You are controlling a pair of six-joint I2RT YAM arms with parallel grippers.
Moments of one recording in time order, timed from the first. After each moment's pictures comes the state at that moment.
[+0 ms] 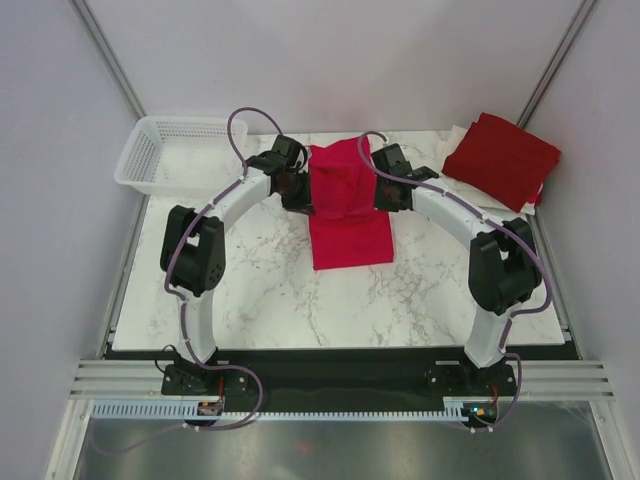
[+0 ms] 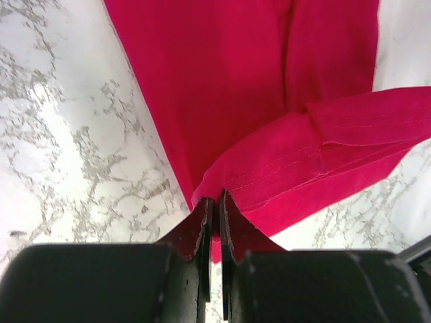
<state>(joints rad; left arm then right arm) -0.42 2.00 1.66 -0.66 0.23 -0.39 0.45 1.81 1.45 -0.58 0.26 0.50</state>
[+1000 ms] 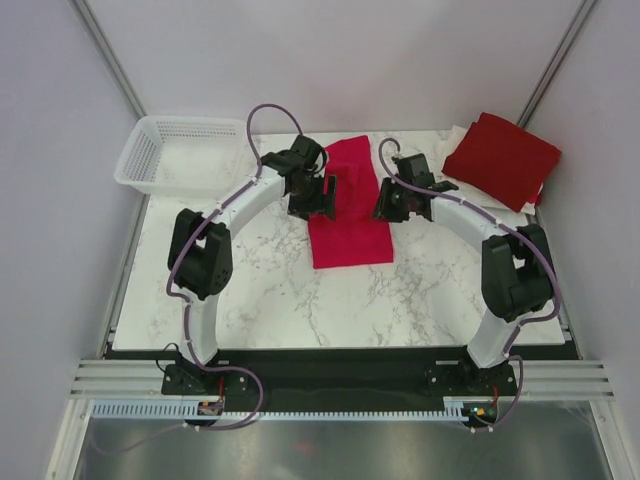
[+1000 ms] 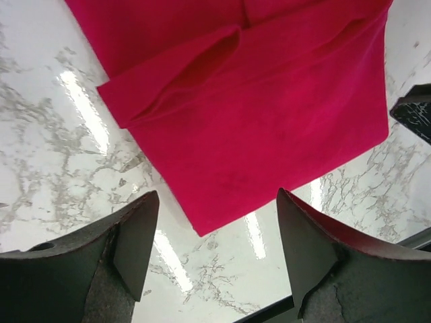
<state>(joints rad) -0.49 2.02 1.79 -0.83 0.16 -0.36 0.33 1.74 1.26 -0.39 -0.16 0.50</state>
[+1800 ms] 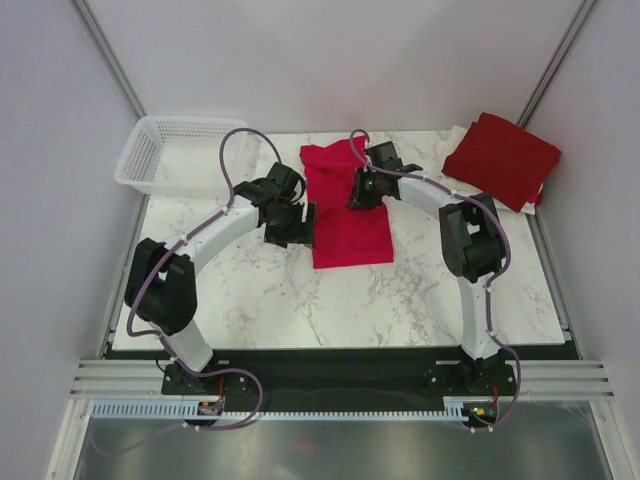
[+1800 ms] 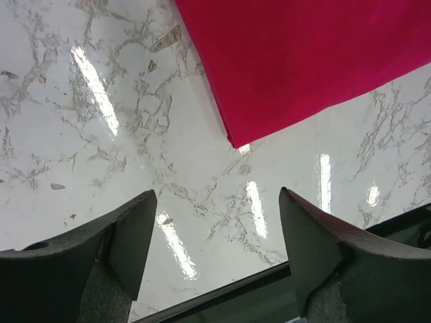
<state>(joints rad) -0.52 1.71 1.36 -0.77 0.12 -0.36 0.38 2.16 1.63 -0.37 -0.27 0.49</state>
